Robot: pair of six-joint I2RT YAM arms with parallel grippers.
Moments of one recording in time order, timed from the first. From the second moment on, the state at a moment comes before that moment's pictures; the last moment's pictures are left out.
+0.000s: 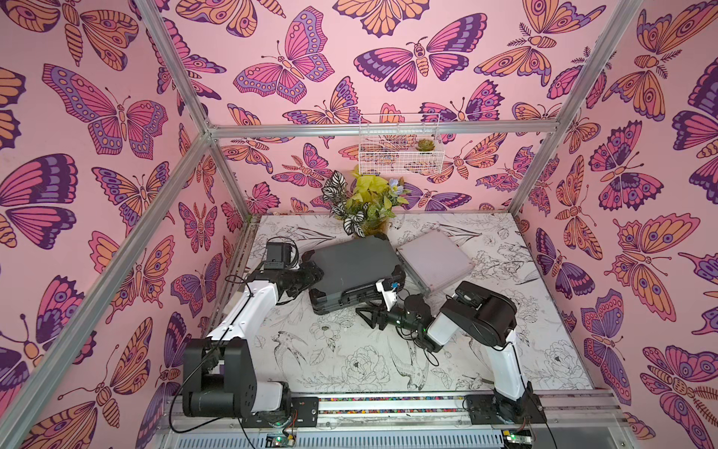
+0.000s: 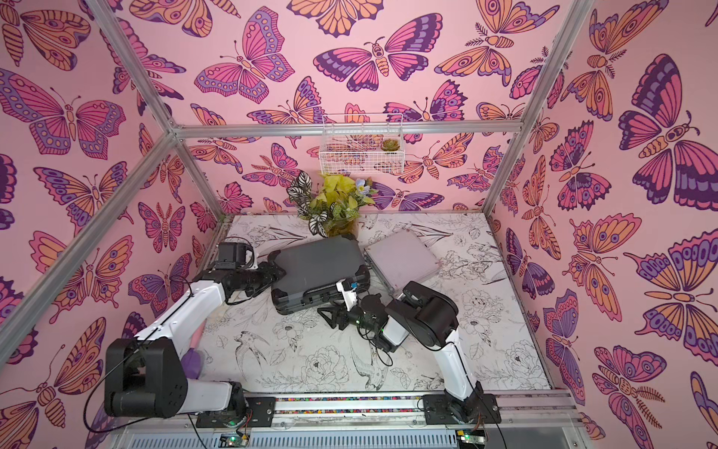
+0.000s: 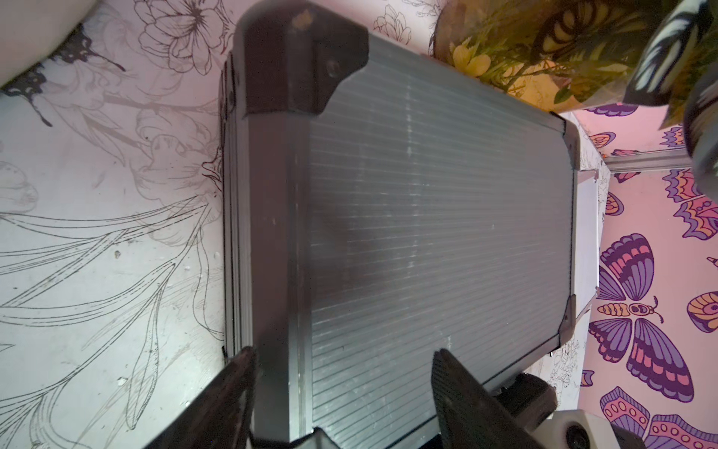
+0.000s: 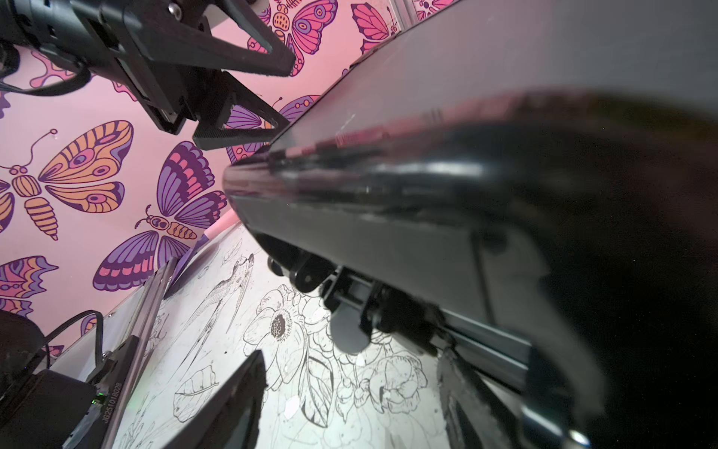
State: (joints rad) left arm -0.03 1.39 0.93 -0.49 0.35 -0.56; right arm 0.83 2.13 0.66 1.32 -0.33 0.49
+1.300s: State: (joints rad) left arm -0.02 1.44 0.89 -0.47 0.35 -0.57; right arm 0.83 2.15 0.67 1.31 -0.34 0.47
